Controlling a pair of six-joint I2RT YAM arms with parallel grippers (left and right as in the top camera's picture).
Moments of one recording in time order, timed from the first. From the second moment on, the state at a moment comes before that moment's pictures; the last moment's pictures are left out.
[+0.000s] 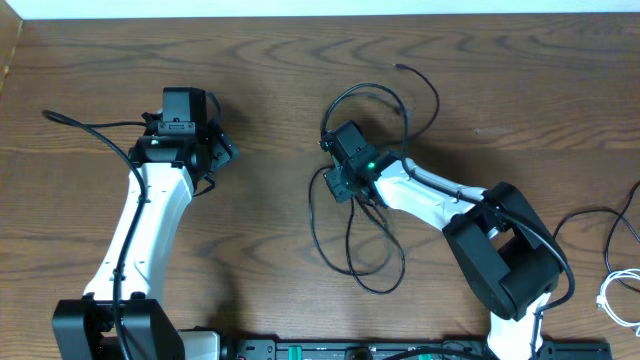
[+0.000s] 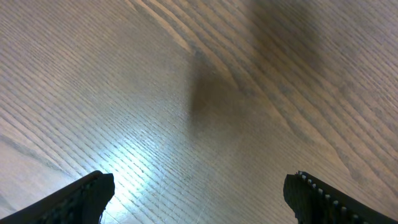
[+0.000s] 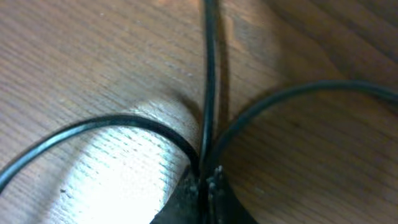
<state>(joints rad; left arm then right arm) -0.01 1.50 1.12 -0.78 -0.20 -0.61 0.68 2.00 1.22 -0.33 0.02 0.17</state>
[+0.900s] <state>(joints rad) -0.01 1.50 1.12 -0.78 -0.20 -0.61 0.42 1.63 1.32 -0.51 0.16 0.15</state>
